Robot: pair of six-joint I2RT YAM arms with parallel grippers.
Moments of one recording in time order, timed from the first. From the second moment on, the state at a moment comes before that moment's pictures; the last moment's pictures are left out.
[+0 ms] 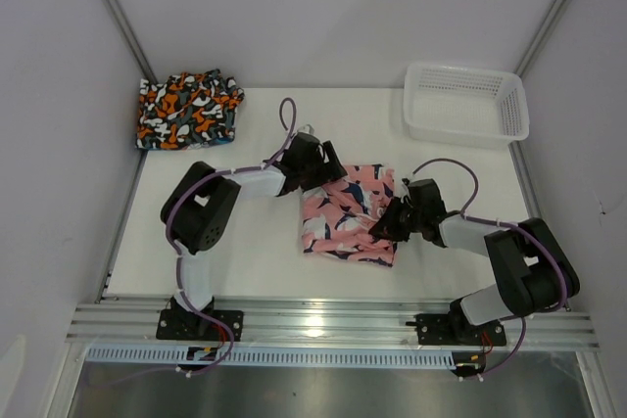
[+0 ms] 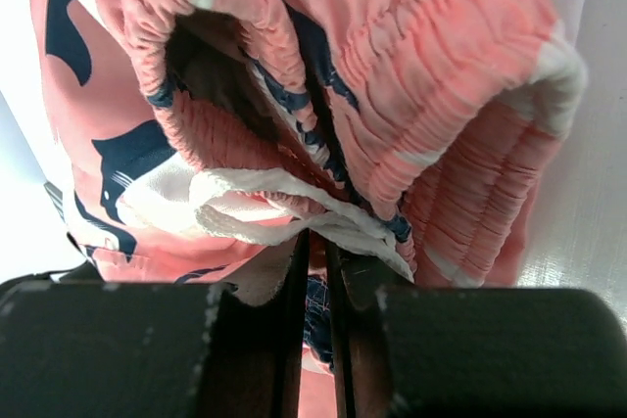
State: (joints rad) left arm -0.60 1.96 1.18 0.06 0.03 -0.85; right arm 0.37 1.47 0.51 0.09 -0.41 0.77
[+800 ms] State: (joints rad) left arm -0.60 1.43 0.87 0.13 0.08 -0.82; right arm 0.34 1.55 0.76 0.16 -0.53 0.77
